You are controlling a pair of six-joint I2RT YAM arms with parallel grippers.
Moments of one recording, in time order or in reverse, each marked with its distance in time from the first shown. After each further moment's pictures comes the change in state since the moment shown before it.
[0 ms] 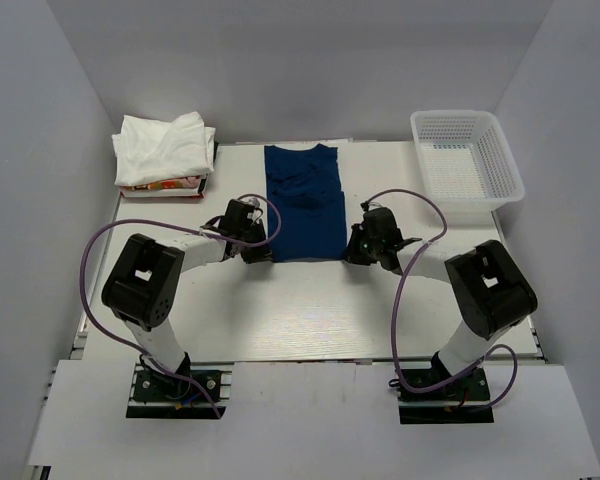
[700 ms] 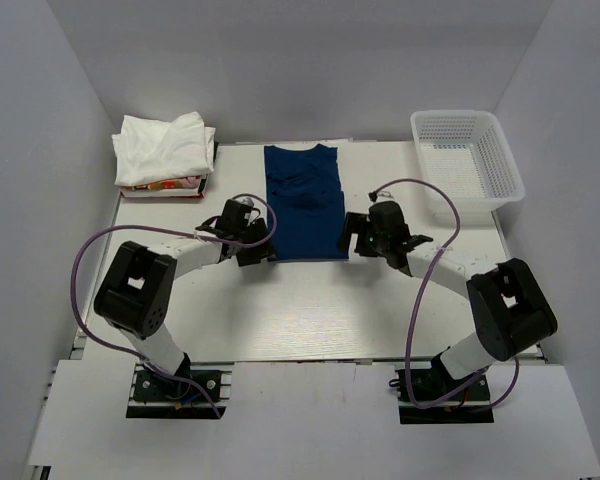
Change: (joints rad) left arm 0.000 -0.084 -0.024 -0.078 -0.063 -0.025; right arm 0.008 -0.149 0.039 -0.079 0.131 -0.040
